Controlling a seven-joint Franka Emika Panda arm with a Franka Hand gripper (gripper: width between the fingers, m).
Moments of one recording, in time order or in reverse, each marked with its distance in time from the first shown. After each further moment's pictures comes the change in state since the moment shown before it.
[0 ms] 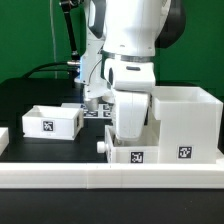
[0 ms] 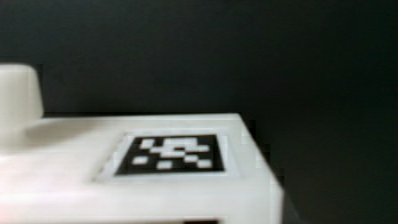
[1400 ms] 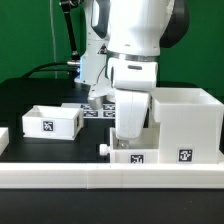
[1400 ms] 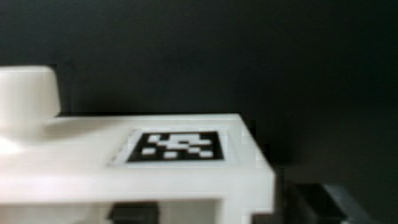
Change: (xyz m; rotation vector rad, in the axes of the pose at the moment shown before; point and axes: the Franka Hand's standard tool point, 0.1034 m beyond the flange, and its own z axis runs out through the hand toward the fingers) arm 0.007 0.006 -0.008 -0.013 0.004 0.093
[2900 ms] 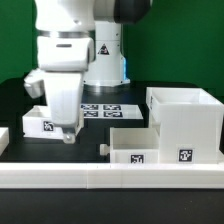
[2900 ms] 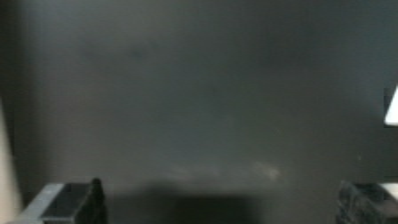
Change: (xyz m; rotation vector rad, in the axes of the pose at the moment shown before) arm -0.074 0.005 -0.006 0.061 0.115 -0.061
